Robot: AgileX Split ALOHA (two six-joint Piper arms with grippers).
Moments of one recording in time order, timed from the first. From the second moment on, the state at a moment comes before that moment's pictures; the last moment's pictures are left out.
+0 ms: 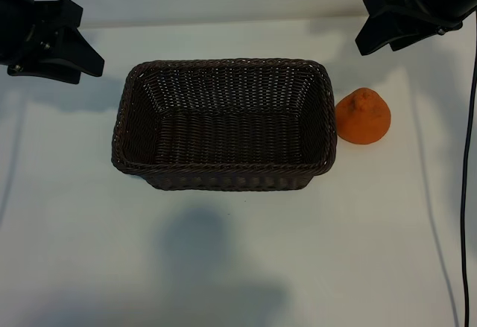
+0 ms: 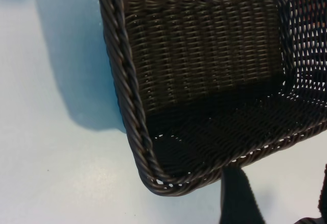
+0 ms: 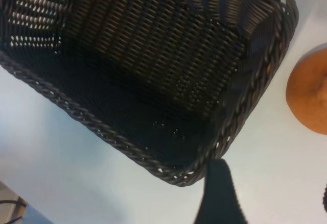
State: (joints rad) left arm 0.03 1.62 -1.38 -0.57 1.18 0.27; right arm 0.07 1.68 -1.55 0.46 1.20 -0.27
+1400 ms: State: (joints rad) left arm 0.03 1.62 -1.38 -0.57 1.18 0.29; right arm 0.07 1.68 -1.55 0.42 1.19 -0.38
